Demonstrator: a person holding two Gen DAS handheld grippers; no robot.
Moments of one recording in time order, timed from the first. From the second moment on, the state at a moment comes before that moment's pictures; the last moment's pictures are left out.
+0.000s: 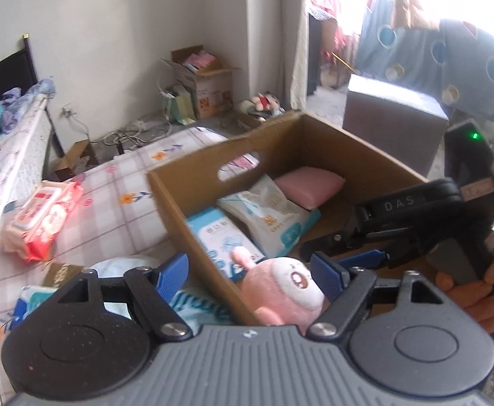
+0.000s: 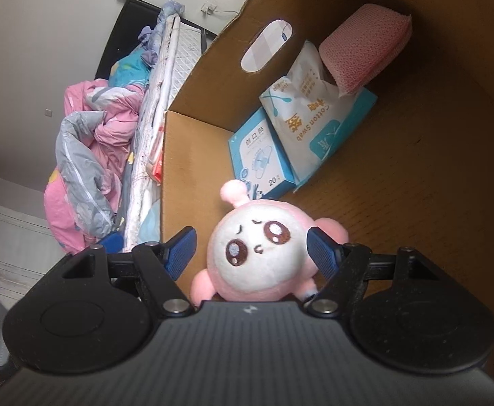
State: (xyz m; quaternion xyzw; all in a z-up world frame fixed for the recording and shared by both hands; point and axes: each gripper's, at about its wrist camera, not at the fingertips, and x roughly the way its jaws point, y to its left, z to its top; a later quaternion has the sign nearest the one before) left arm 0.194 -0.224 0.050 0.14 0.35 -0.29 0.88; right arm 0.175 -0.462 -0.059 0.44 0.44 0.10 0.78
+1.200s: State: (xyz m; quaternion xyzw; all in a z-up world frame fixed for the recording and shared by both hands) left arm 0.152 0.012 0.038 -0.05 0.35 -0.11 0.93; right arm 0.193 -0.344 0.086 0.21 0.39 0.19 0.87
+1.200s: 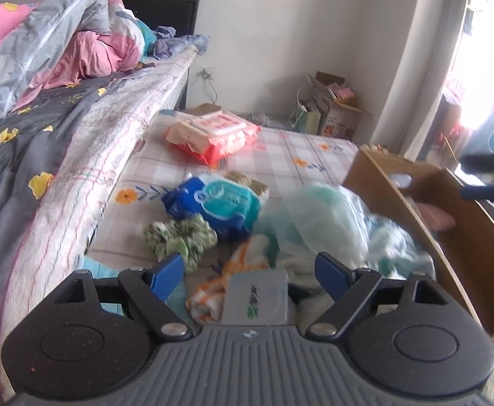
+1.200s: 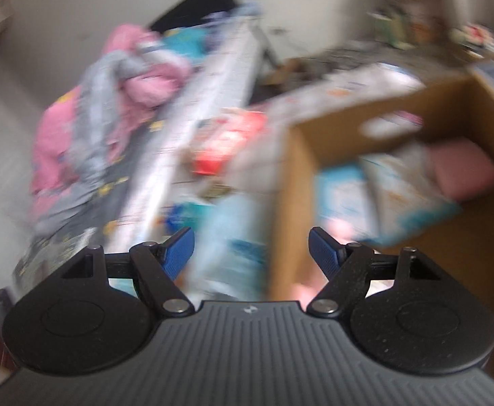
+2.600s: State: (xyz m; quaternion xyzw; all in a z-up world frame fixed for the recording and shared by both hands) left arm 0.365 0.049 -0.033 -0.19 0.48 -0.06 0.85; right arm 0.461 -0.137 -0.044 0.15 0.61 0.31 0.71
